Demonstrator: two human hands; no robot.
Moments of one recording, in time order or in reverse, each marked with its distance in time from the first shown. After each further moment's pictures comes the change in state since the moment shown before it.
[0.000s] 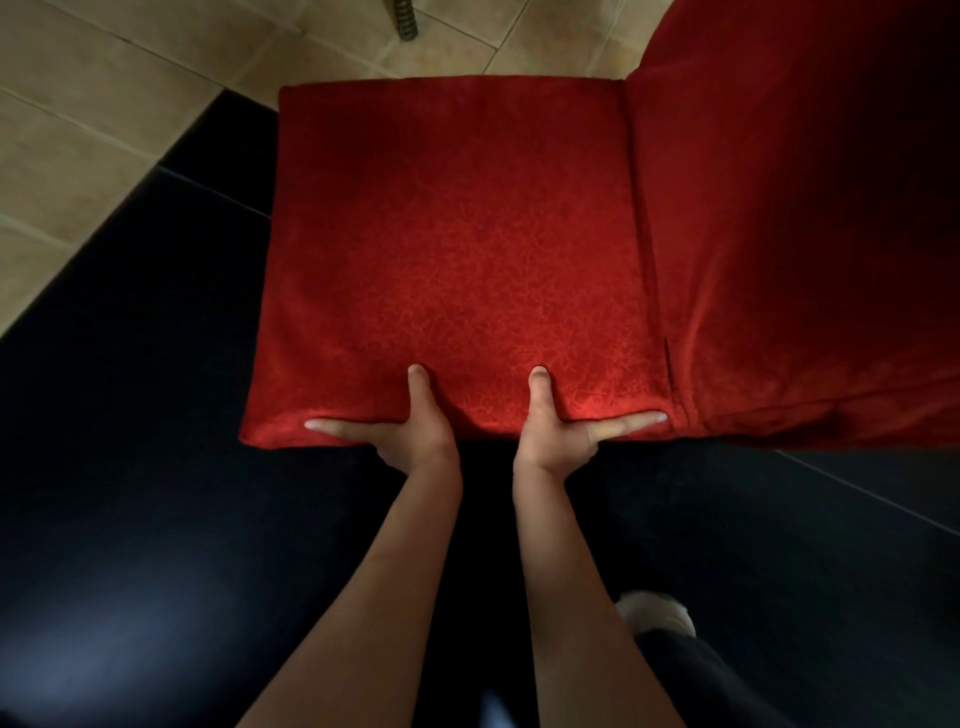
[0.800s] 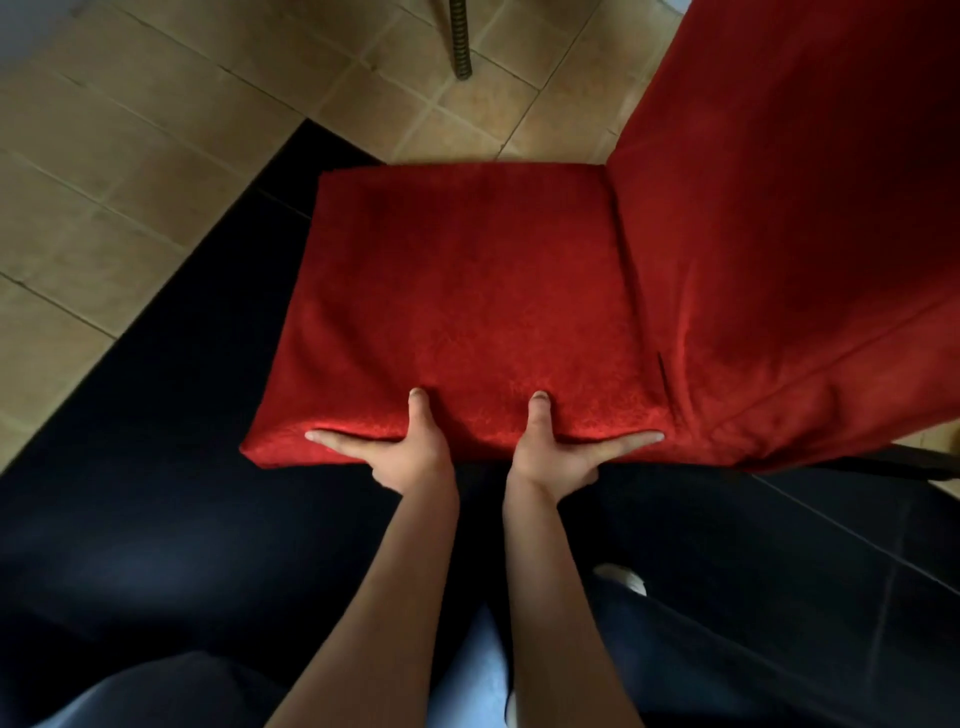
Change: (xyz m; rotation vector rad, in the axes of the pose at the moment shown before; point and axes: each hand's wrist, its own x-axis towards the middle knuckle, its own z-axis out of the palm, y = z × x) left_hand -0.074 0.094 -0.062 0.058 0.142 -0.120; right_hand -0.082 -0.096 -0.019 -0.125 0.024 0.095
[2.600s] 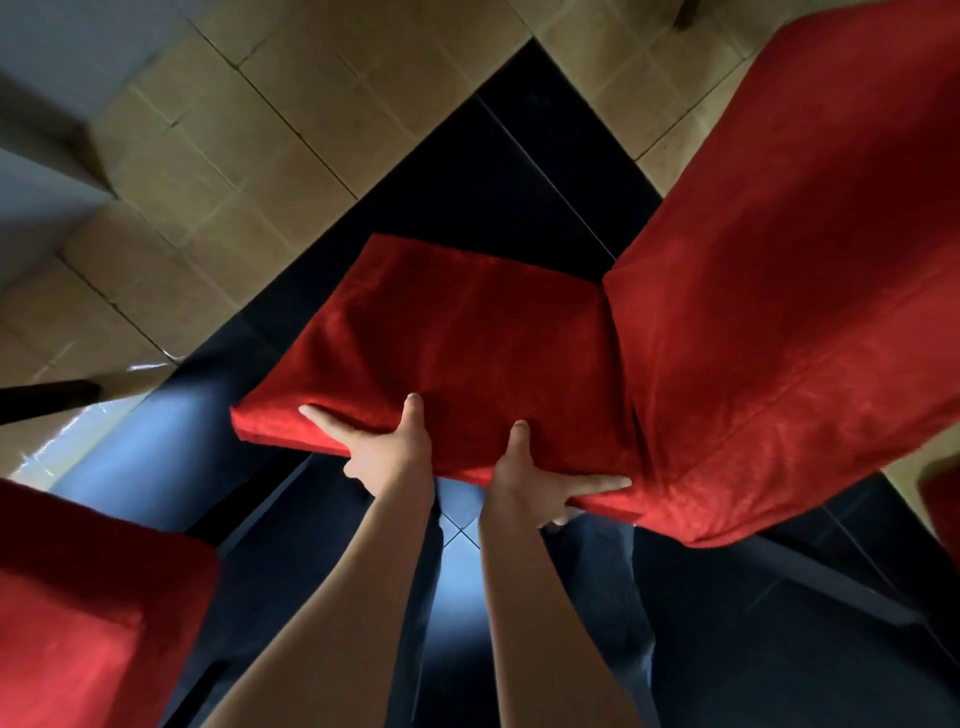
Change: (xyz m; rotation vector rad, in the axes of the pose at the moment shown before) left_hand -0.043 0.131 -0.282 0.327 0.247 -0.207; right_hand -0.296 -0.068 -0.080 -0.623 -0.030 0.399
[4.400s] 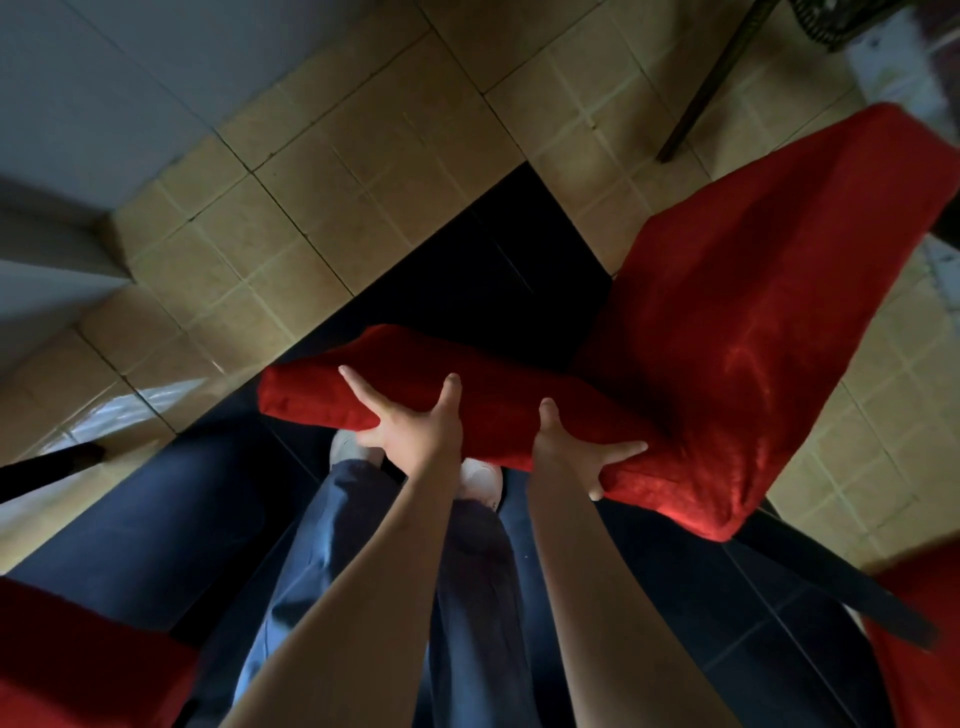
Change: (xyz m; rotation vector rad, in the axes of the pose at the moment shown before) left_hand -0.061 0.201 0.078 -0.032 -0.042 0.103; right_hand -0.023 -0.253 0.031 -0.233 -0.114 0.019
